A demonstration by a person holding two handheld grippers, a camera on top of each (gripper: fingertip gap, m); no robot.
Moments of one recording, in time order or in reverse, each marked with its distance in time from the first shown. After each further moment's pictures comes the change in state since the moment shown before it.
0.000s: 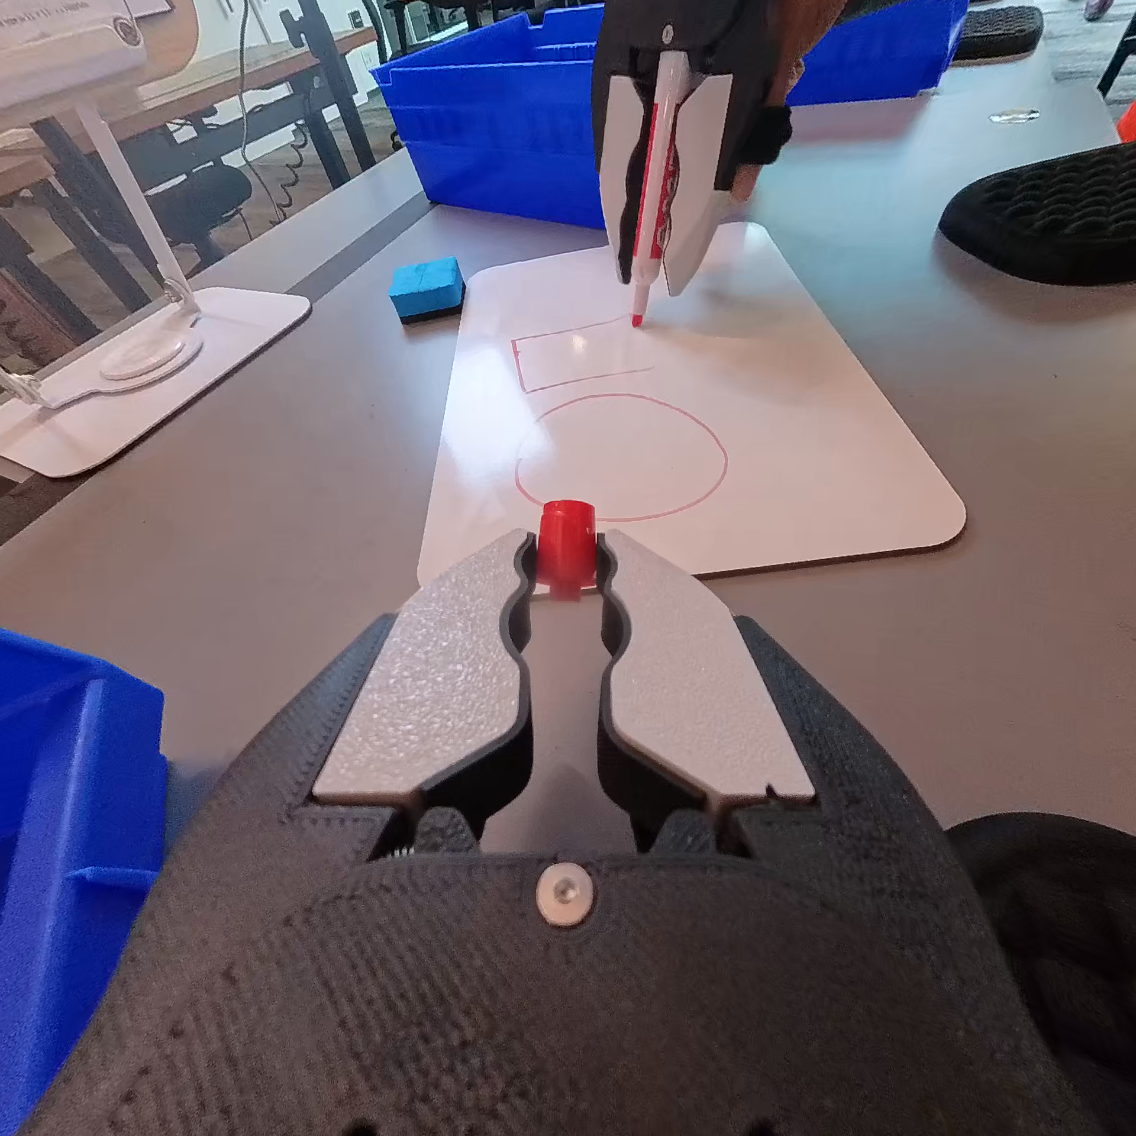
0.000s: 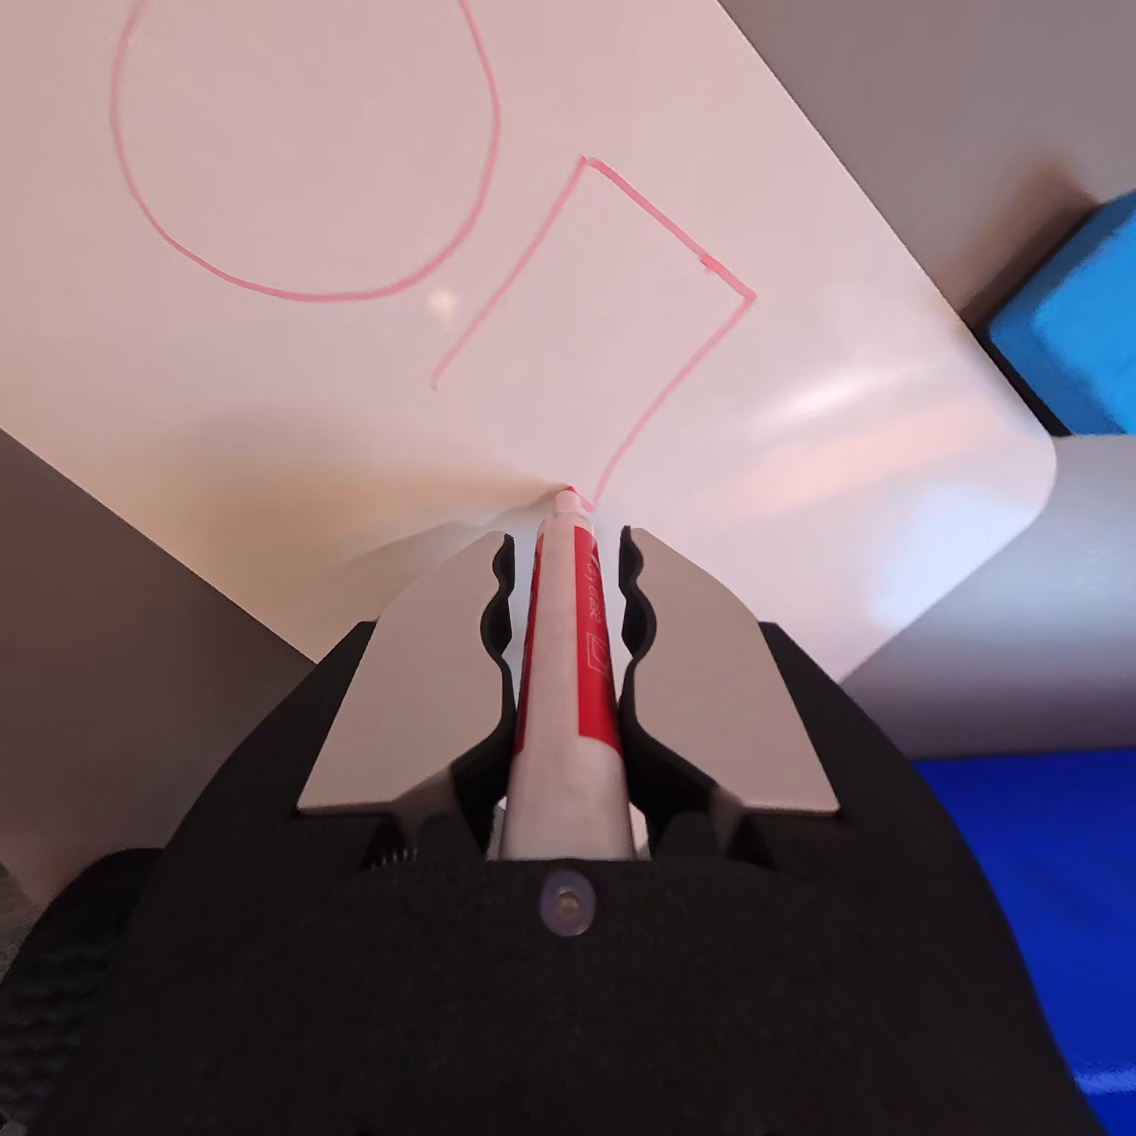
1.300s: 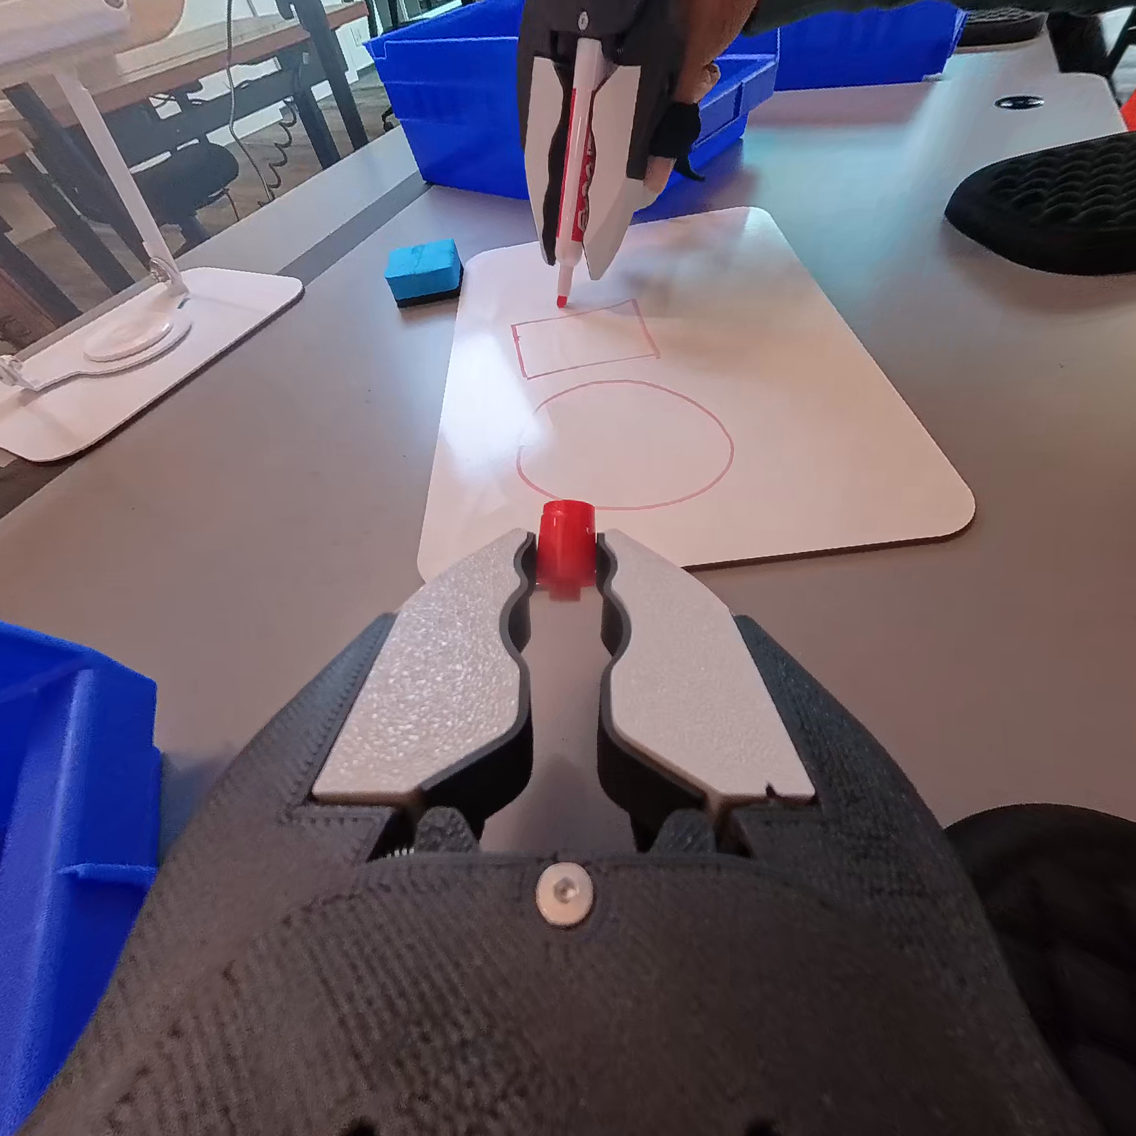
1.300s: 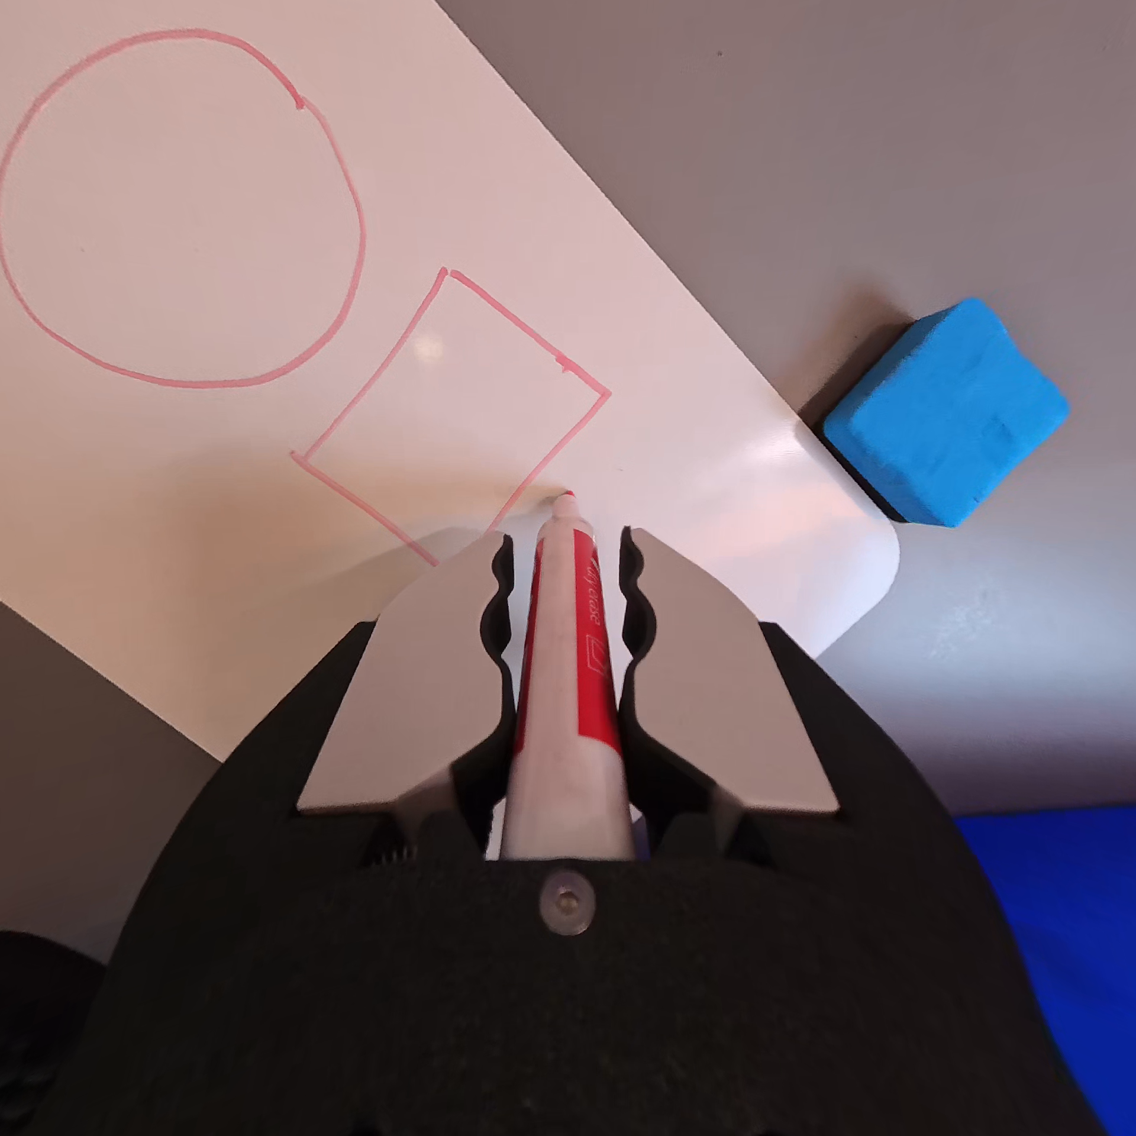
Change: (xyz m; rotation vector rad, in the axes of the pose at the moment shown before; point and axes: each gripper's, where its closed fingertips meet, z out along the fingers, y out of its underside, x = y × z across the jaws) left arm -0.002 0.006 0.001 -0.018 0.011 -0.012; right arm 0.045 -0.022 0.007 0.066 0.029 -0.024
